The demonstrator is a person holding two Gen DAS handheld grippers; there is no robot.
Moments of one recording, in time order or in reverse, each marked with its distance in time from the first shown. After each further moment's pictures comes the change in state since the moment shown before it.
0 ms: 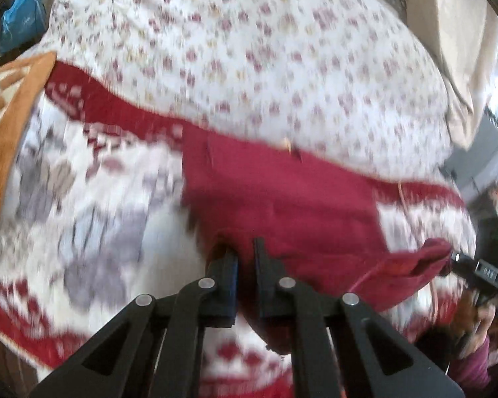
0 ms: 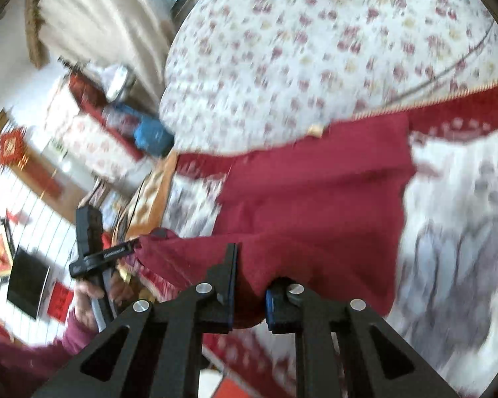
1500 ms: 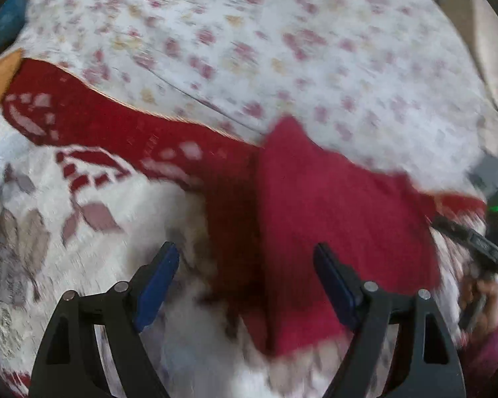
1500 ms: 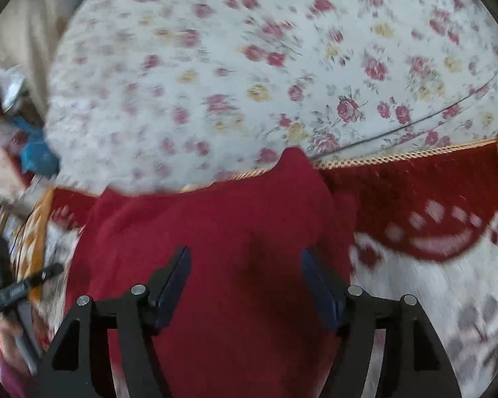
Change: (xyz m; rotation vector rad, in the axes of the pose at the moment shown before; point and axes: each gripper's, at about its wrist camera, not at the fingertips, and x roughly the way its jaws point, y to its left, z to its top) left arm 0.098 0.048 0.063 0.030 0.145 -0.009; right arm 0.100 -0.073 0.086 -0.027 0.042 -0.400
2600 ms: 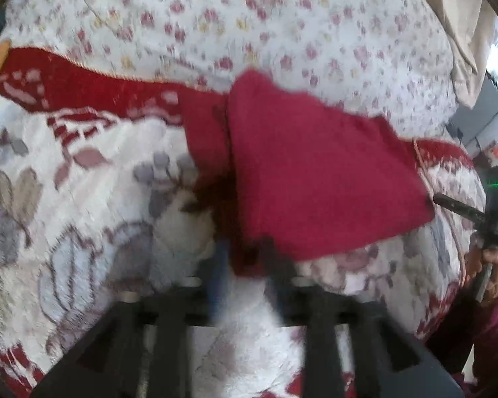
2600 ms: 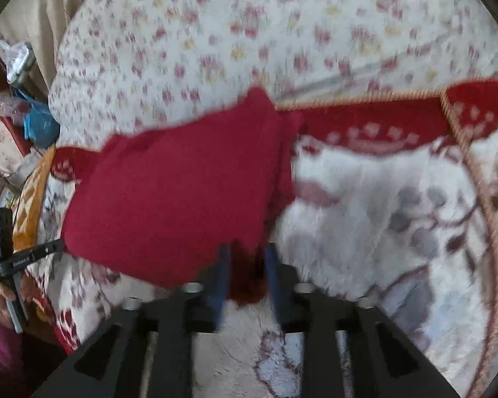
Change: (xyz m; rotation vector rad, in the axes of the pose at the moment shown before) left arm -0.016 -0.005 -0.053 0.079 0.044 -0.052; right arm -0.059 -0.007 -0.067 -0.035 0.007 -0.080
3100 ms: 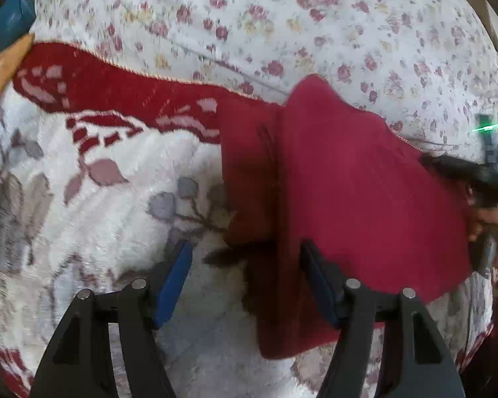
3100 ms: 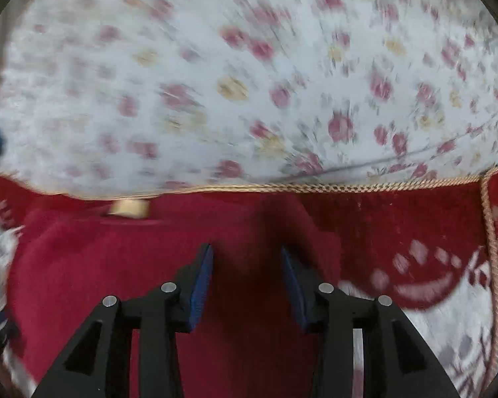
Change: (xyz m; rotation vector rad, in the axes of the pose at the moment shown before) left arm 0.050 0.010 0.024 -0.095 0.003 0.201; right arm 0.176 0.007 0.117 0.045 0.104 -0.251
